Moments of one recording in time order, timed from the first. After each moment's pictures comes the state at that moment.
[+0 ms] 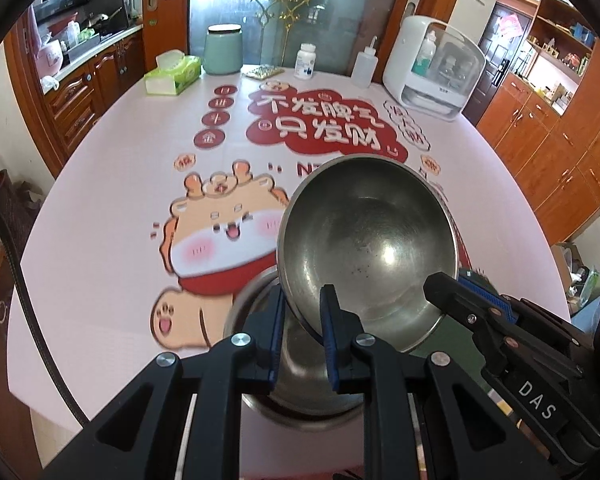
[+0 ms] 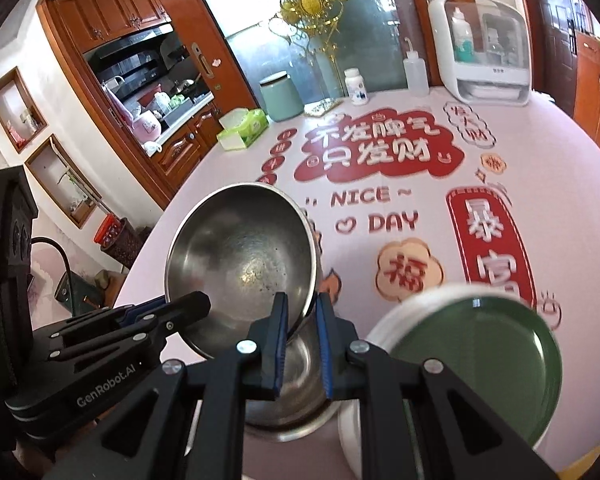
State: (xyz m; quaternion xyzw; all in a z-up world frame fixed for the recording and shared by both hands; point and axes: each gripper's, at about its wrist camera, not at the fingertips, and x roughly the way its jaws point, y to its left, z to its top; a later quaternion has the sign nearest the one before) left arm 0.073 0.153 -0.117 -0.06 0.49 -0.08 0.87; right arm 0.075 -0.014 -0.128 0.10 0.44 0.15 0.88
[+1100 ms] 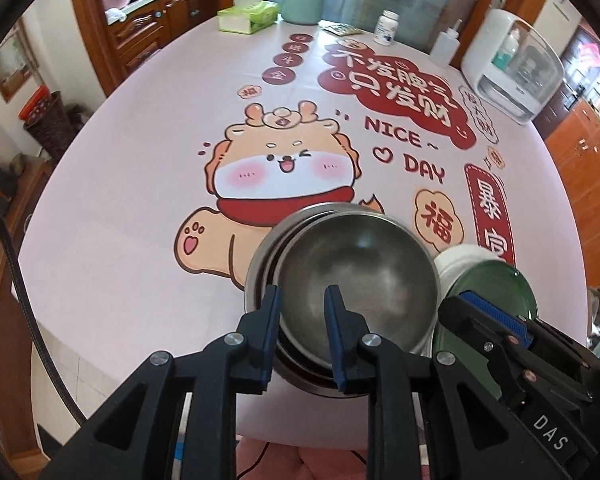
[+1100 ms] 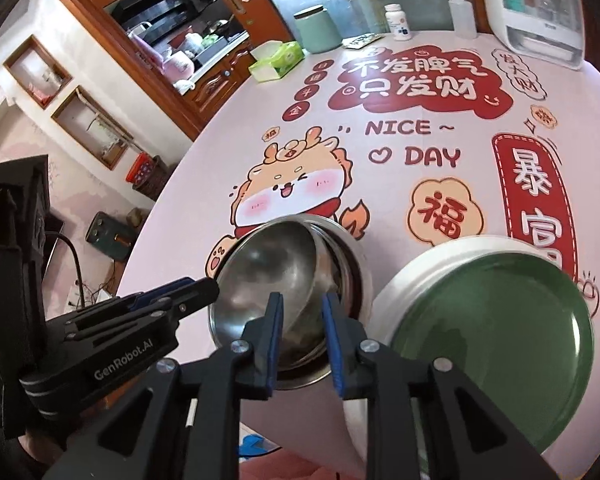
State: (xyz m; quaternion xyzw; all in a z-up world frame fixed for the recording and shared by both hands) left arm 0.066 0.155 -0.150 -0.12 0.55 0.06 0.83; right arm 0.095 -0.018 -0.157 0.09 0.53 0.26 0.80
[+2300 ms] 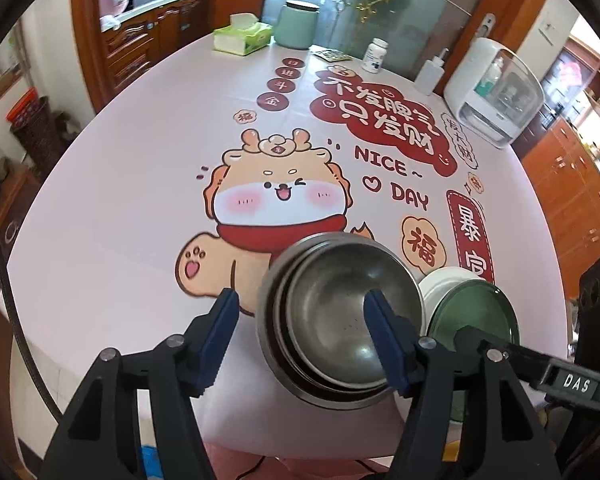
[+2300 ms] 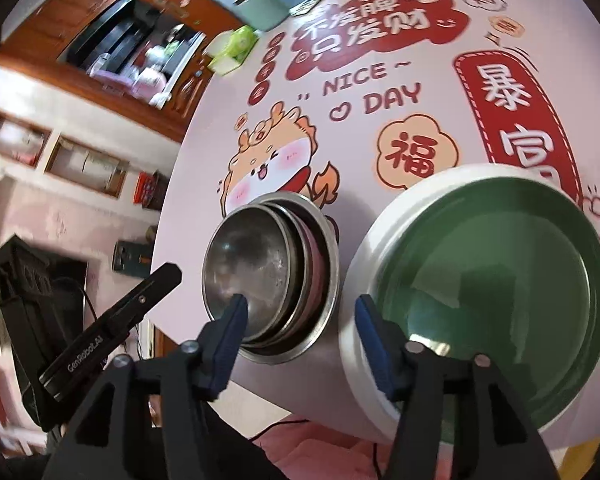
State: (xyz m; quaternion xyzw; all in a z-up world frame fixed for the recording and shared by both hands) left arm 0.065 0.185 -0.140 -0.14 0.51 0.01 0.85; right arm 0.099 -0.059 -0.180 0.22 0.59 0.21 0.75
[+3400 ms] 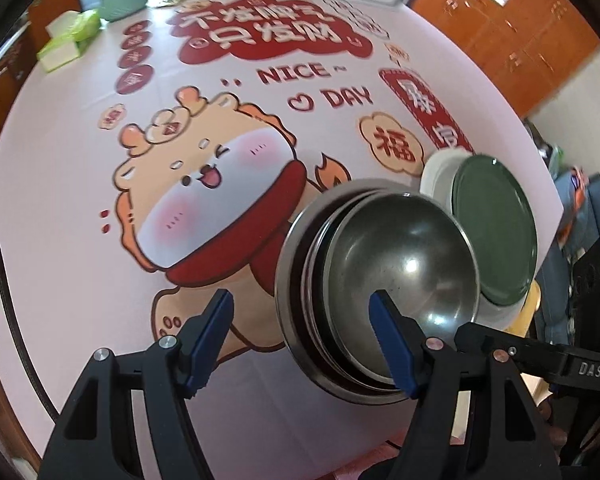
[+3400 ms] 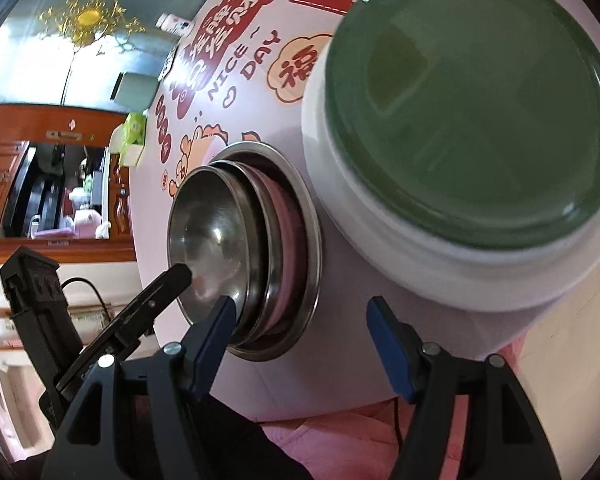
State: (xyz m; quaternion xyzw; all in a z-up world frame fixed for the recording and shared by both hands) left arm 0.139 0.187 -0.196 0.04 0.60 -0.24 0.76; right arm 0.028 -0.023 -0.237 0.44 0.56 -0.01 0.71
